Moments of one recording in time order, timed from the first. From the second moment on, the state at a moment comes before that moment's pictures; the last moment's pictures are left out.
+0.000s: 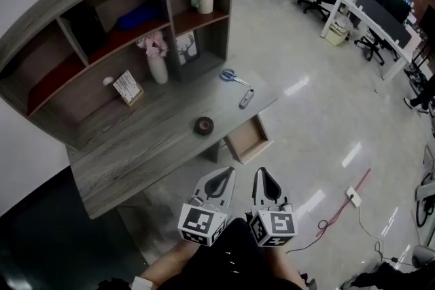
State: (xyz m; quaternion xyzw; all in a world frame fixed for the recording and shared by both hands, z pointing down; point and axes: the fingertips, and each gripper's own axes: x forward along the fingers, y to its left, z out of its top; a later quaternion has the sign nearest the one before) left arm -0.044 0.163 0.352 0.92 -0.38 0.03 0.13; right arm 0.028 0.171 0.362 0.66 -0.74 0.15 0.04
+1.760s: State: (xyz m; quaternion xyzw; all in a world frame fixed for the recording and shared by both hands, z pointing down) left arm 0.027 0.057 0.357 0.91 -0.39 0.05 0.13; right arm 0.093 0.060 0.357 0.63 -0.77 0.14 0.04
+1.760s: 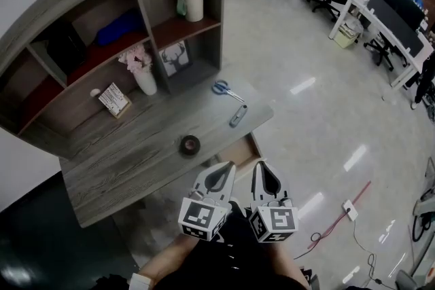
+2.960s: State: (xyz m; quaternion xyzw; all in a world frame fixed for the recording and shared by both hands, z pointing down) left arm 0.004 -0.019 0.386 0.85 -0.50 0.06 0.14; right arm 0.072 -0.035 0.405 0.50 -0.84 0.18 0.11
